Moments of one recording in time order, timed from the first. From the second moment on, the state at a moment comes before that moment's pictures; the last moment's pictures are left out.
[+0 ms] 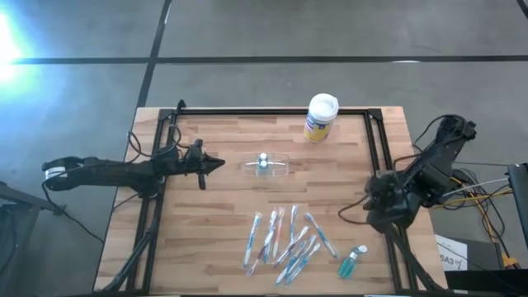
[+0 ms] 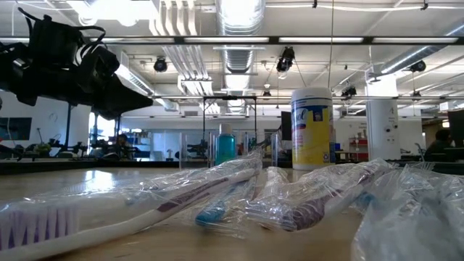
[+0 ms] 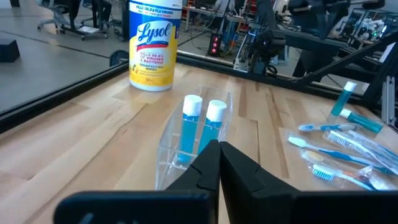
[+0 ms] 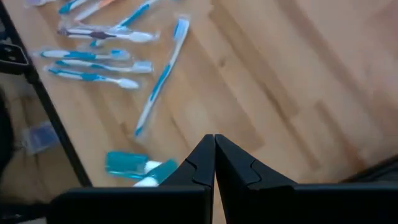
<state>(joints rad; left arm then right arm) 0.35 0.86 0.01 0.77 0.16 -0.15 0.87 0.95 0.98 -1.26 0.29 1.46</state>
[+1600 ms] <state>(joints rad) 0.35 0.86 0.01 0.76 0.18 -0.15 0.95 1.51 1.09 -1.04 -0.05 1.75</state>
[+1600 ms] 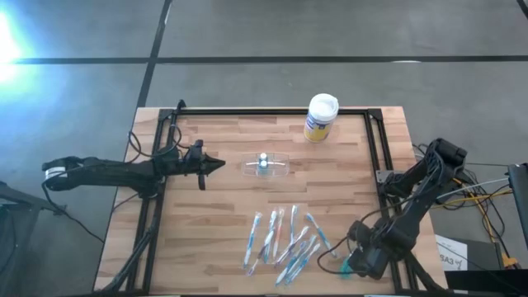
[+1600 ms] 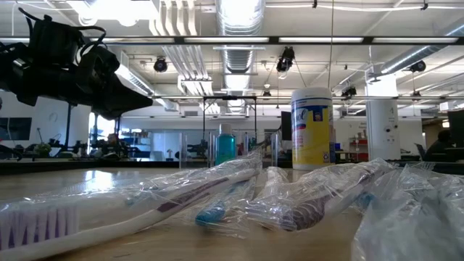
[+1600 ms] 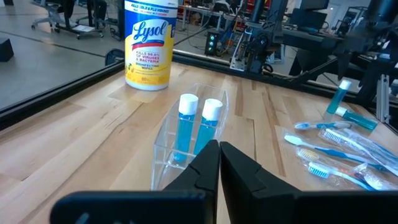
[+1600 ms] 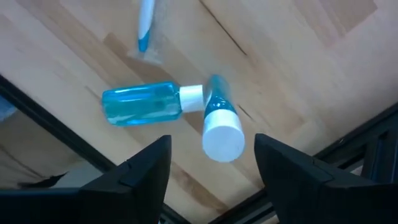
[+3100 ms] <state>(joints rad) 0.35 0.86 0.01 0.72 0.19 -0.15 0.95 1.55 1.09 -1.06 -0.04 1.62</state>
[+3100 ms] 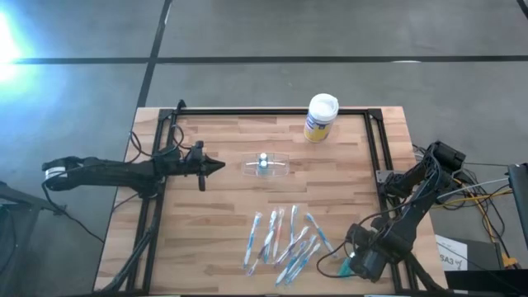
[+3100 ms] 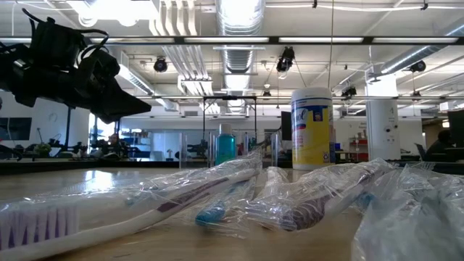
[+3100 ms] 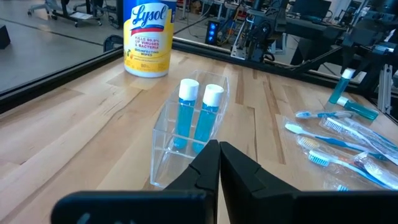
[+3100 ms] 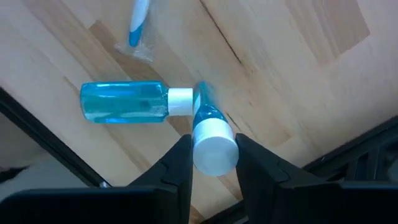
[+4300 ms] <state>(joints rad) 0.35 0.86 0.01 0.72 0.19 -0.10 0.30 1.54 1.65 -1.51 0.47 0.45</state>
